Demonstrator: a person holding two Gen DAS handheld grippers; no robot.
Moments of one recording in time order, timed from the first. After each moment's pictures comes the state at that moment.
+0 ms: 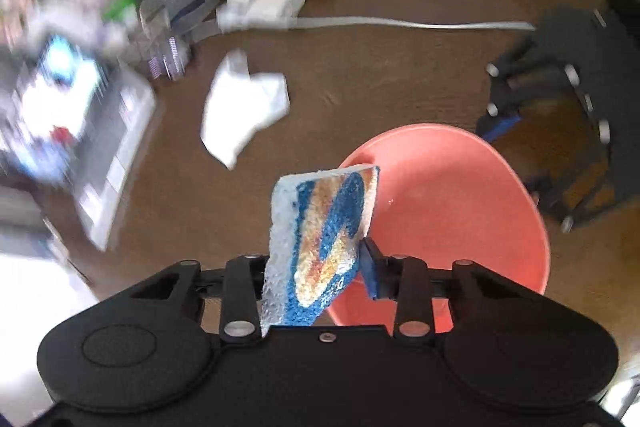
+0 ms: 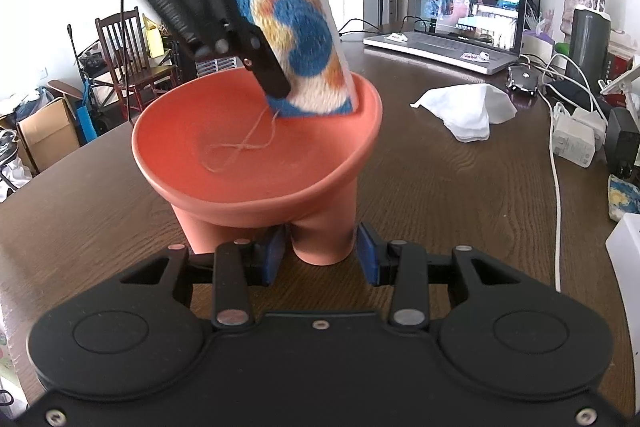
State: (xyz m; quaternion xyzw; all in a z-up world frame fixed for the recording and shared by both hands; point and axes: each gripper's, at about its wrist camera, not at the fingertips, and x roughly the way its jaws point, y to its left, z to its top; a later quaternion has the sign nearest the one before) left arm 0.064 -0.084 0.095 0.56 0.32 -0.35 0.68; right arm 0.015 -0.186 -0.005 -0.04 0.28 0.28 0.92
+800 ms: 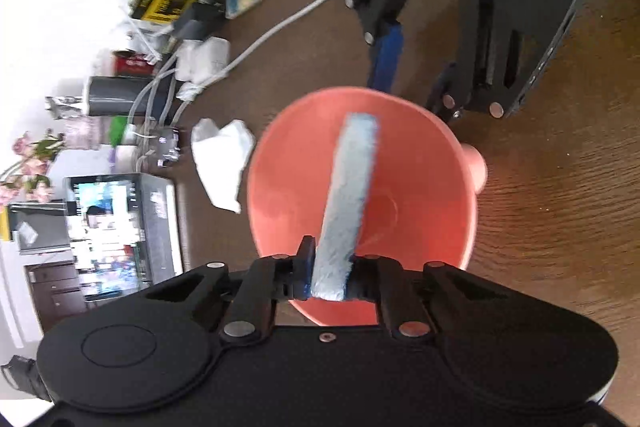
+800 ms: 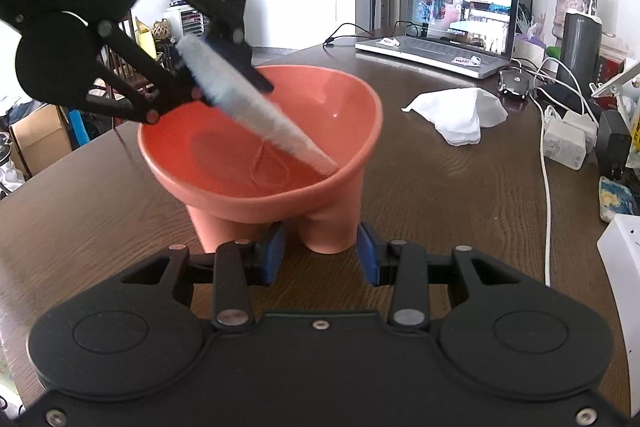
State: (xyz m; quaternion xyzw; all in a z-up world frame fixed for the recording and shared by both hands) left arm 0.029 -0.095 0.047 0.70 0.22 -0.36 0.58; right arm 0.018 -0.187 -0.005 -0.05 0.28 0.27 0.92
